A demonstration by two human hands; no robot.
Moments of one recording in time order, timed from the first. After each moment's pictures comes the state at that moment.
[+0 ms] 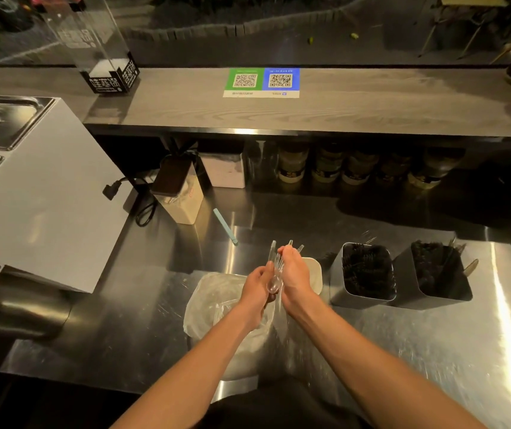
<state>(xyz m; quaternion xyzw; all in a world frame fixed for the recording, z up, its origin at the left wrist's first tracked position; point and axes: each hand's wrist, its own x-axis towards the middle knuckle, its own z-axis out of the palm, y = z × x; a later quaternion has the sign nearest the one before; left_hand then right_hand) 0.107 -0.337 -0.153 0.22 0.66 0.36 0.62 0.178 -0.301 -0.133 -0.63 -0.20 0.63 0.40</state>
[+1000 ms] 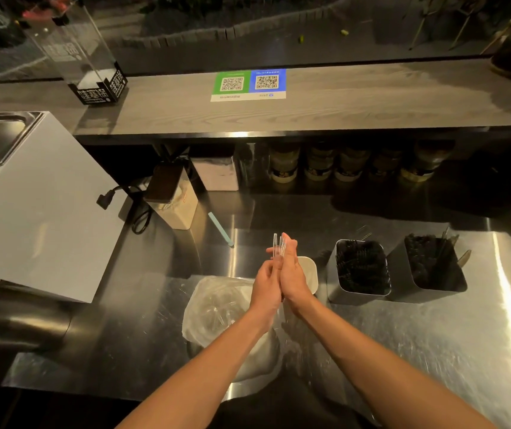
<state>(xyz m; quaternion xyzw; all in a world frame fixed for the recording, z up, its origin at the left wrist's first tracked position) 0.144 -0.336 -0.137 0.29 0.67 0.40 0.56 0.199 -0.309 -0.133 -0.59 -0.37 0.61 0.38</state>
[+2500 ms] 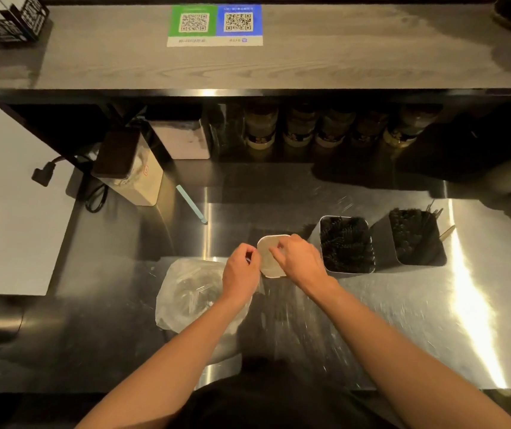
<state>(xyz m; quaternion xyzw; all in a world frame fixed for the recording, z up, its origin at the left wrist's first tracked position) 0.120 -0.315 -0.203 0.46 0.75 0.25 0.41 0.260 -0.278 -0.187 -0.66 -0.70 0.26 -0.02</state>
